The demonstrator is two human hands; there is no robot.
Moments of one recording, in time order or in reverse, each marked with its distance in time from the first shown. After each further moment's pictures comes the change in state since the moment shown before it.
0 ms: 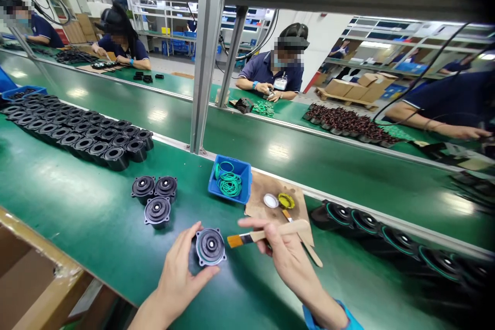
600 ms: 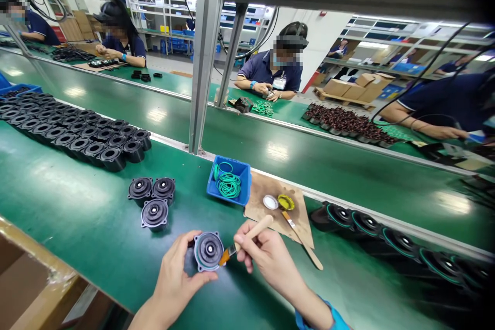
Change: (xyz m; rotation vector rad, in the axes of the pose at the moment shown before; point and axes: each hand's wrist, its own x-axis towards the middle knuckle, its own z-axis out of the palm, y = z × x) left_hand 0.006 0.004 -0.005 -0.171 -0.025 -0.109; right_hand 0.007 0.020 0.017 0.057 -0.085 0.293
